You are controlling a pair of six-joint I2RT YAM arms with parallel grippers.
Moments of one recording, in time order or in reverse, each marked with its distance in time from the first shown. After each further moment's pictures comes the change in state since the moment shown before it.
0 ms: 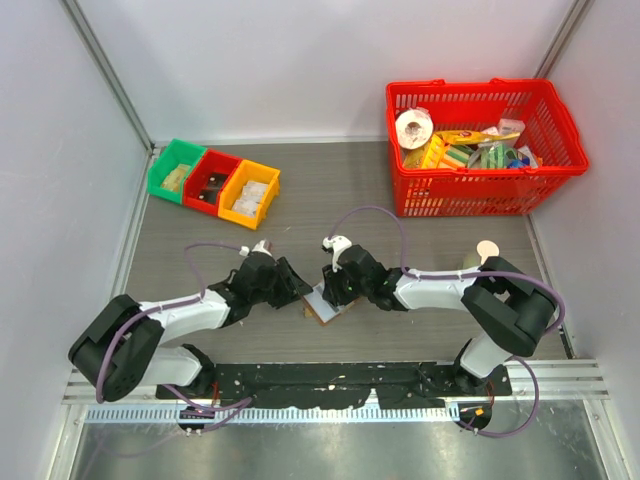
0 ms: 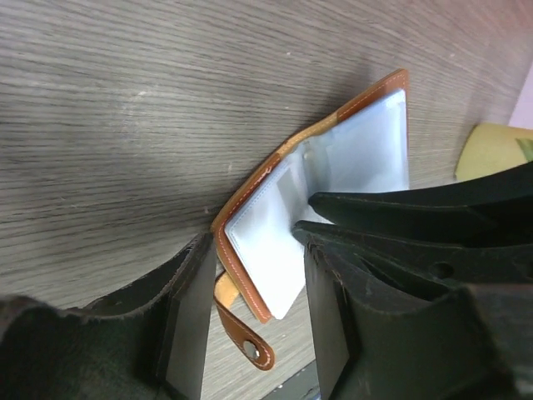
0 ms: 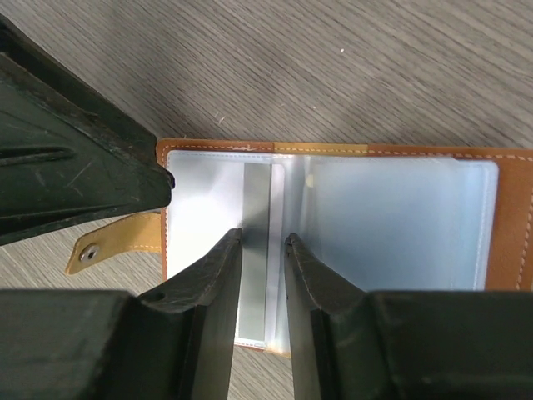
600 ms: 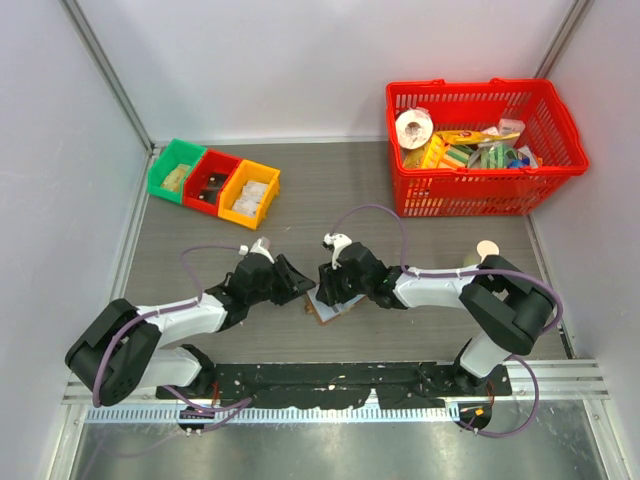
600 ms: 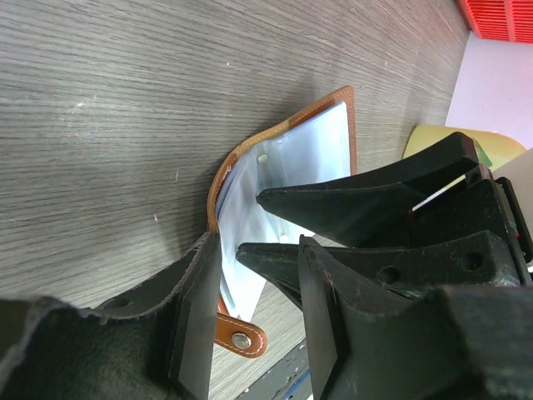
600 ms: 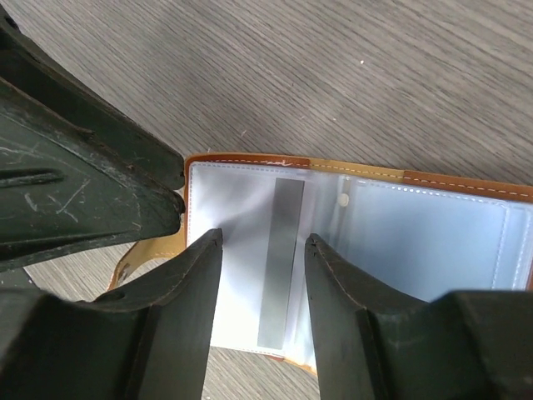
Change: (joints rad) left arm 0.005 -0.035 -0.044 0.144 0.034 -0.060; right arm -0.013 0.013 0.008 0.031 -0.059 0.060
